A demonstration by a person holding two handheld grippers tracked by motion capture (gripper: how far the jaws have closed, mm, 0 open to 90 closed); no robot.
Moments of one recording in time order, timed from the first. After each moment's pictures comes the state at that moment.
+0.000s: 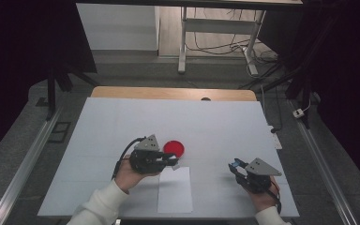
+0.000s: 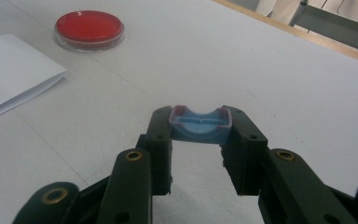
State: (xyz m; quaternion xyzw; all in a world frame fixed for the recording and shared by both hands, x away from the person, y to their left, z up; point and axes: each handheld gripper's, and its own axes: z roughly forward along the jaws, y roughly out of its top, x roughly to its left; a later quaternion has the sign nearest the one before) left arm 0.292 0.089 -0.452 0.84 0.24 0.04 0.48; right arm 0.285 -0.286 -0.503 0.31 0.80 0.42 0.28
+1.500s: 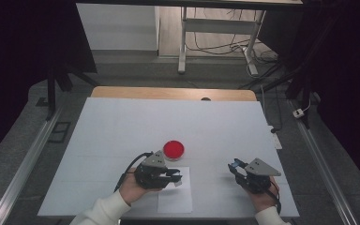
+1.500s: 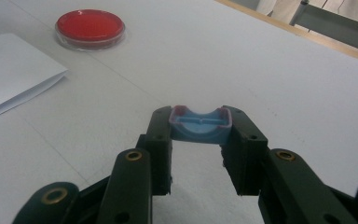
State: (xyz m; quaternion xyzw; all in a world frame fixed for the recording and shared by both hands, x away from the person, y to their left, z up) left arm 0.271 0.073 -0.480 0.86 0.22 0.02 0.45; right arm 0.284 -0.285 -0.504 0.32 0.80 0.42 0.28
